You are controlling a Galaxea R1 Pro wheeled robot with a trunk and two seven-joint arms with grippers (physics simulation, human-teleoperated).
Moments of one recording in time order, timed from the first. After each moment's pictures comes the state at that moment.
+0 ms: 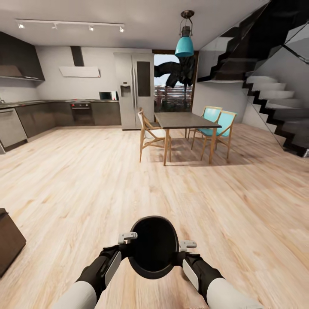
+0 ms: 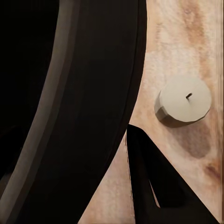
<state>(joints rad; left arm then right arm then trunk) -0.58 -0.15 -0.04 -0.55 0.12 0.37 0.05 -0.65 0.17 0.05 -0.30 -0.08 0.25 -0.07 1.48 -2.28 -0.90</state>
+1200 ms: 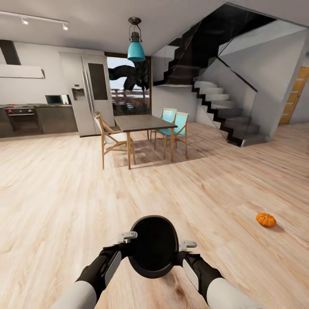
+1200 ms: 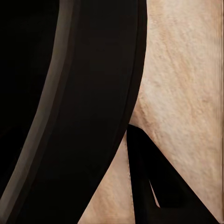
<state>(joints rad) -0.58 -0.15 -0.04 -0.56 0.12 0.37 0.05 -0.65 0.17 0.05 -0.31 -0.08 0.24 -0.07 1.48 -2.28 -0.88</state>
